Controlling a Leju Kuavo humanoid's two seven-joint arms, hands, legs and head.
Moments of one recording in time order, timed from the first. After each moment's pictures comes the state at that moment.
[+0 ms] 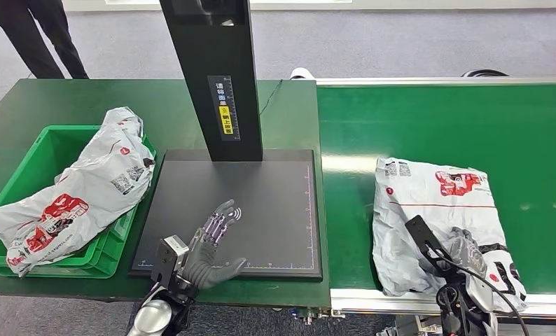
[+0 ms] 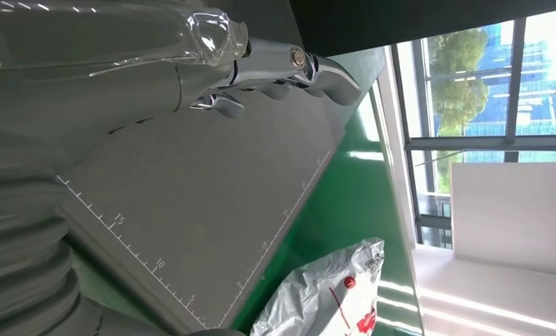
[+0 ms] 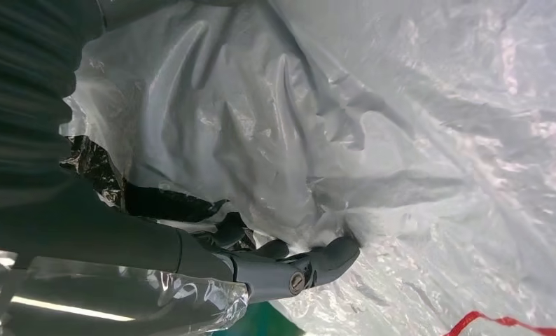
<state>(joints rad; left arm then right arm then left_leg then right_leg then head) -0.08 -0.15 -0.22 -1.26 -0.18 -0.28 -0.40 -0.29 -0.04 -0.32 -0.89 1.16 0.00 0.20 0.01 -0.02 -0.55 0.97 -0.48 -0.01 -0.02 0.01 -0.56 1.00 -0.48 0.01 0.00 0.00</state>
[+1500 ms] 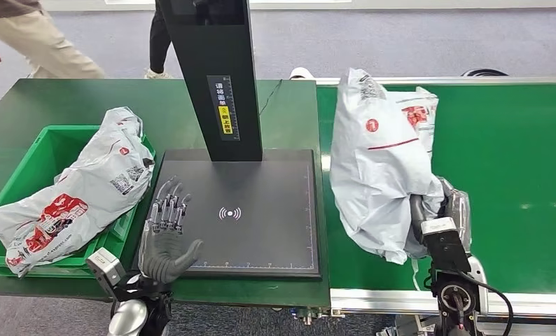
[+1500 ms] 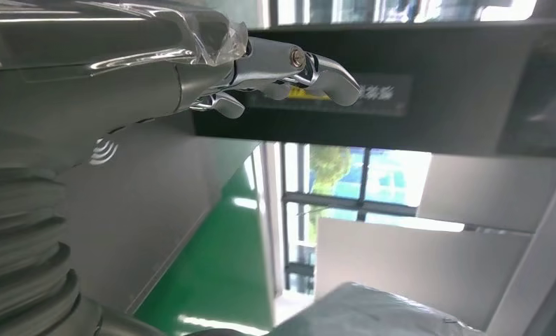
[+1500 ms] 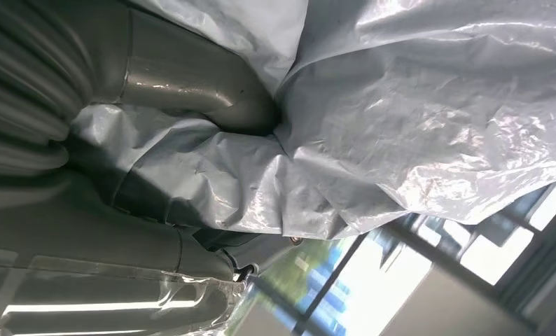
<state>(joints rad) -0.03 -0.15 -0.15 -1.44 -0.01 -0.23 -0.61 -0.15 0.04 -0.14 -1.44 0.50 -0.02 -0.55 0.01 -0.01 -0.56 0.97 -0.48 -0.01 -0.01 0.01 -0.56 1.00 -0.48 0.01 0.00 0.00</state>
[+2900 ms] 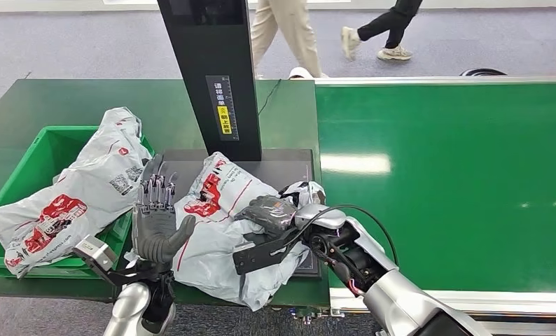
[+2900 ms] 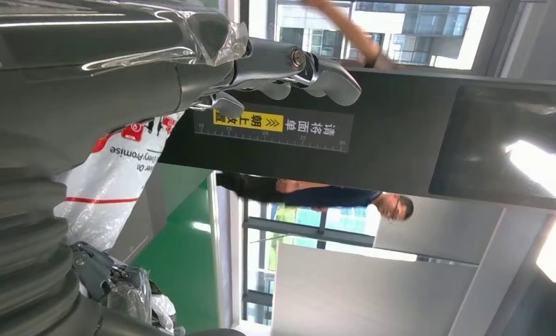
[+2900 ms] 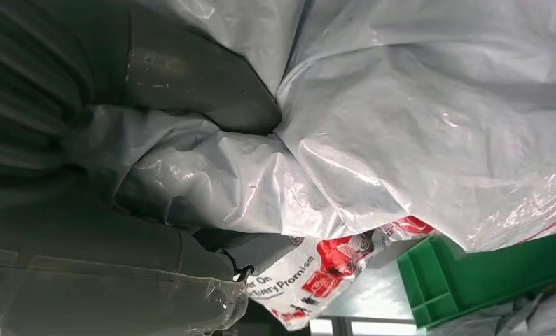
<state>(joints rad) -0.11 -0.14 -0.19 -1.44 0.07 -0.10 -0.63 -0.73 0.09 0.84 -0.70 0.78 0.24 -0.49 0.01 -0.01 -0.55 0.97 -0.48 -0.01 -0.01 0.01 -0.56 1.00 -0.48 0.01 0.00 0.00</state>
